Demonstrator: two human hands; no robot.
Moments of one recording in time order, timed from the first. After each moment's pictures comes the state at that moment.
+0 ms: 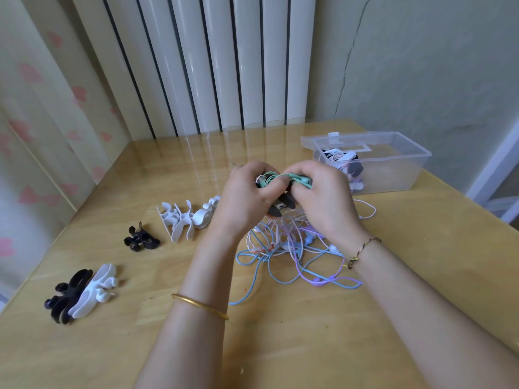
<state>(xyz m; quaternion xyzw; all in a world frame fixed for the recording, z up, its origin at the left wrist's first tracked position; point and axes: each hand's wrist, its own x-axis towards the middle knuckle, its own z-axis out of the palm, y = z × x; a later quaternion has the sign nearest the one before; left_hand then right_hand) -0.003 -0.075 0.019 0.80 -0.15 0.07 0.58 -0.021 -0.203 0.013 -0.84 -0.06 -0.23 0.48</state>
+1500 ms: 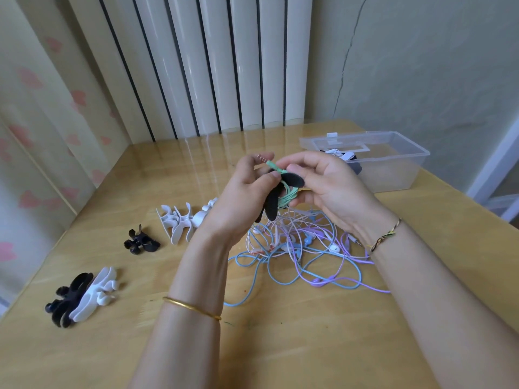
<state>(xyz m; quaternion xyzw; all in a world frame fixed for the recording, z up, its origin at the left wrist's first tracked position) -0.011 -0.074 0.025 0.69 -0.16 -0.02 0.71 -0.018 -0.219 0.027 -0.67 -0.15 -0.04 0.72</state>
